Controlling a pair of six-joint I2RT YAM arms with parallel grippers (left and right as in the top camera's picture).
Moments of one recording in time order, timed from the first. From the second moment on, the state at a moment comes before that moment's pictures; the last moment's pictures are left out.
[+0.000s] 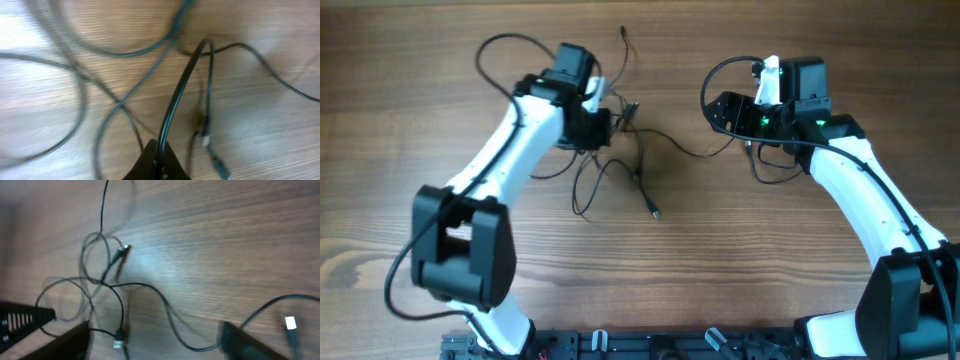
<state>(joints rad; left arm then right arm) -0.26 1.86 1.44 -0.91 0.17 -0.23 0.15 1.60 1.11 -0.40 -0.41 0.41</state>
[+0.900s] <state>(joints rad) -0.11 1.83 1.16 -0.59 0.14 -0.31 0.49 2.10 1.10 0.29 -0.41 1.23</state>
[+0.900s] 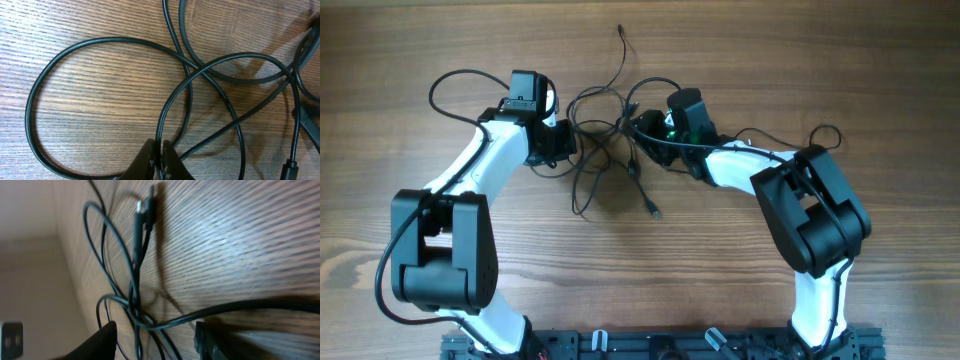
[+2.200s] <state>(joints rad) -0.11 1.83 1.16 -0.58 0.14 -0.31 0.47 2.05 1.10 0.66 -0.64 1.38</state>
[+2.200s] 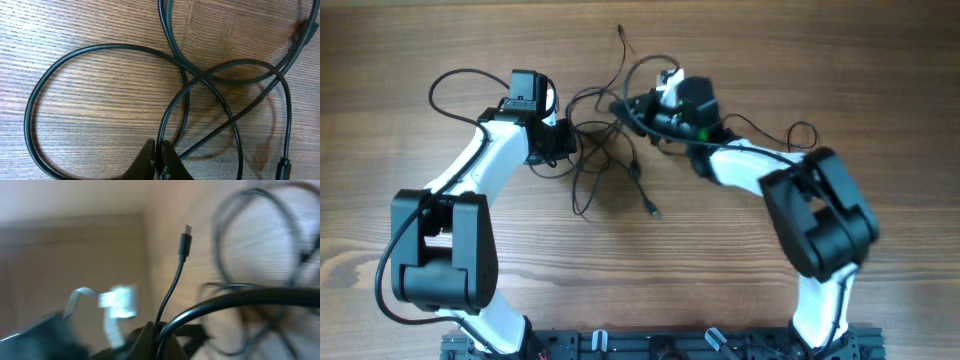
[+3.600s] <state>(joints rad) -0.11 1.83 1.16 -0.58 0.14 -0.31 0.12 1.88 1.41 -1.00 0.39 0.21</state>
